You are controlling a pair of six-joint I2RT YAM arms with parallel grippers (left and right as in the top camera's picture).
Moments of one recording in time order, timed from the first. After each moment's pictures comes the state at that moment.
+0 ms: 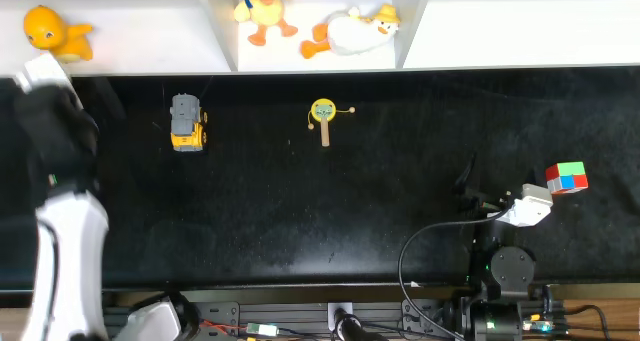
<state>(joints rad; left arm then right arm) 0.32 1.21 0.79 -0.14 -0.19 -0.06 -0.03 0.01 0.02 0.01 0.22 0.16</state>
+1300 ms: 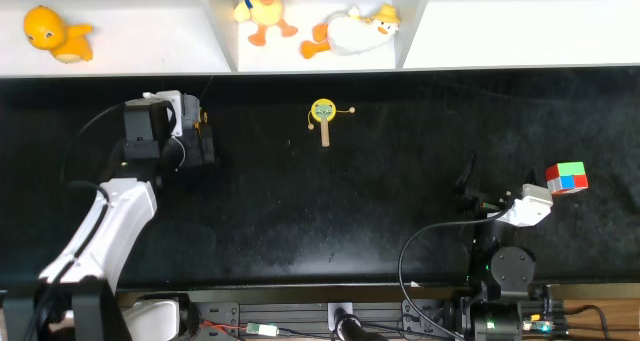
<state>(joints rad) 0.01 1.43 0.71 -0.23 -0.04 -0.06 -0.03 0.01 0.02 0.00 0.22 0.16</state>
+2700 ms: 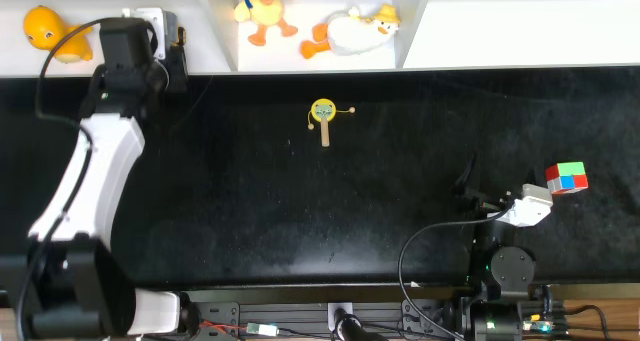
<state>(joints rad) 0.01 1.61 1.18 -0.31 -0.10 0.01 -0.03 0.01 0.02 0.00 0.22 0.16</state>
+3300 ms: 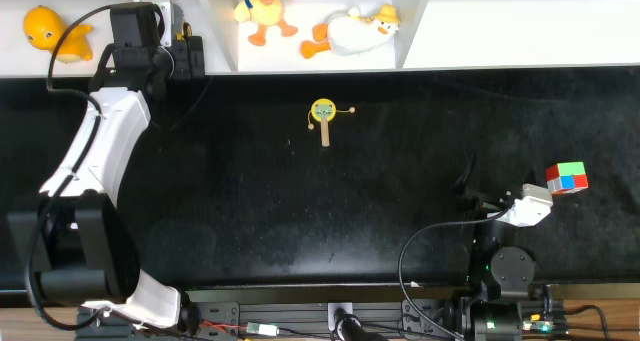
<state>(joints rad) 0.01 1.77 1.30 -0.33 -0.10 0.02 -0.03 0.01 0.02 0.01 0.22 0.16</state>
